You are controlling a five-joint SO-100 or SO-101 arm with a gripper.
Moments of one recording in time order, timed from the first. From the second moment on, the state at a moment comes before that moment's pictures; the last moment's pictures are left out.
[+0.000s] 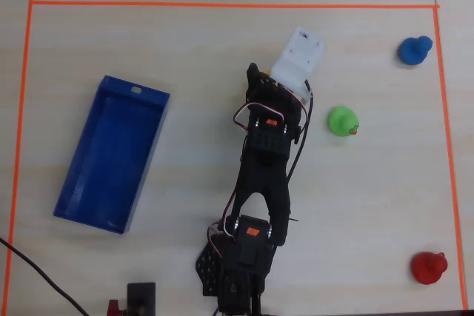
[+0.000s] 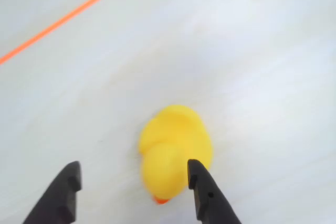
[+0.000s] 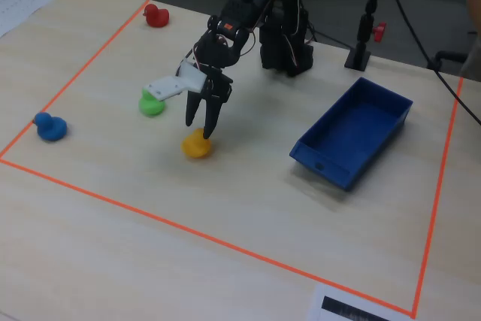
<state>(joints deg) 18.7 101.7 126.7 20.0 -69.6</state>
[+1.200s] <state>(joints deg) 16.7 109.9 125.2 35.3 -69.7</state>
